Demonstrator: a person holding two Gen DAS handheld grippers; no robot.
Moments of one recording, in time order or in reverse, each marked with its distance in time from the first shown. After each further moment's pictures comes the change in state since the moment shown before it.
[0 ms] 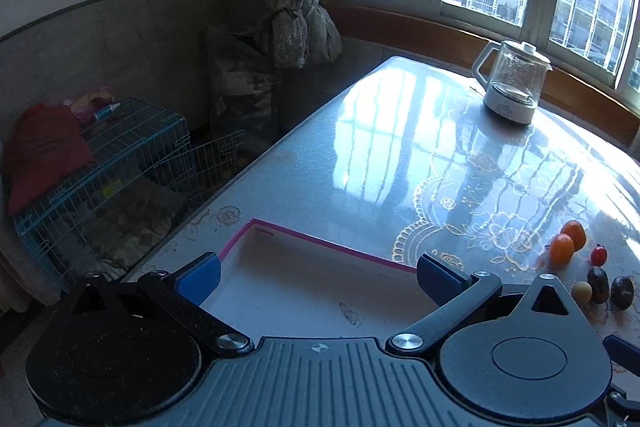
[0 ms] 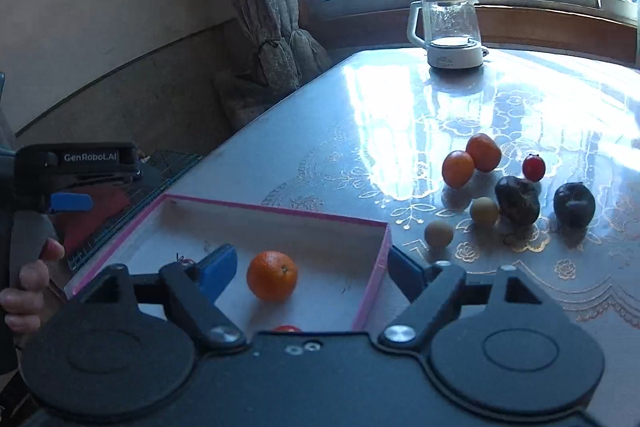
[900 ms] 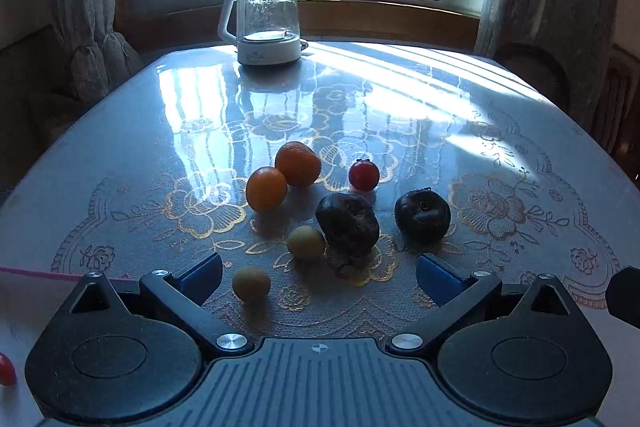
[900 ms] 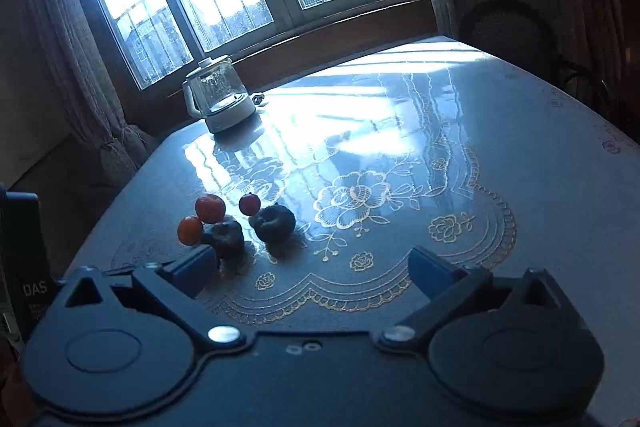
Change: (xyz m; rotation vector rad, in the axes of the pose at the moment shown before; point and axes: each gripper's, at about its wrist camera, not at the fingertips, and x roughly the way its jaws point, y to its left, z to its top) left arm 0.008 -0.241 -0.060 0.328 0.006 -0.313; right arm -0.104 -0.168 -0.035 0.376 -0.157 -0.344
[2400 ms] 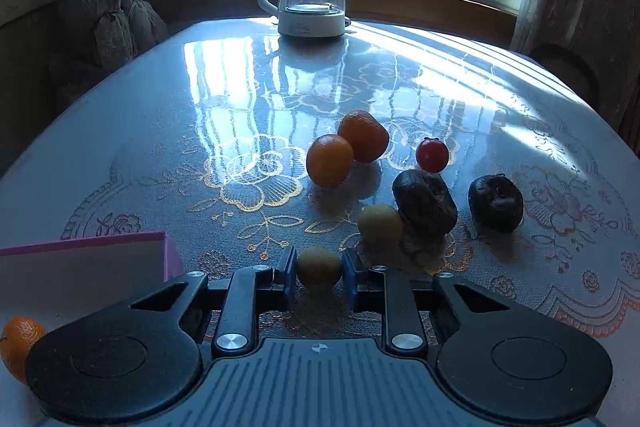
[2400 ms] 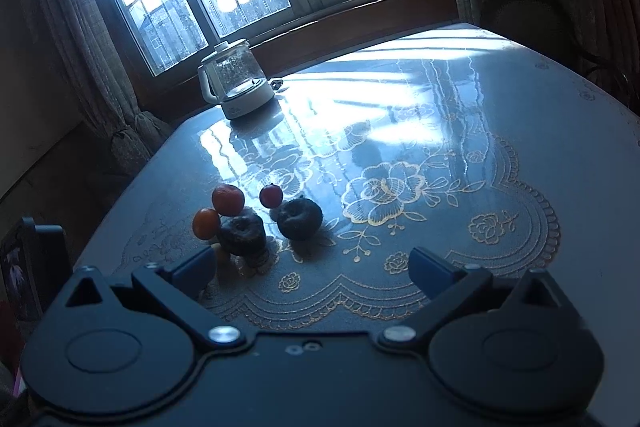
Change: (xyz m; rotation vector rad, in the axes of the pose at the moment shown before) left arm 0.026 0.039 -0.009 -0.070 0.040 0.035; right arm 0.017 0.016 -0.001 -0.017 0.039 0.048
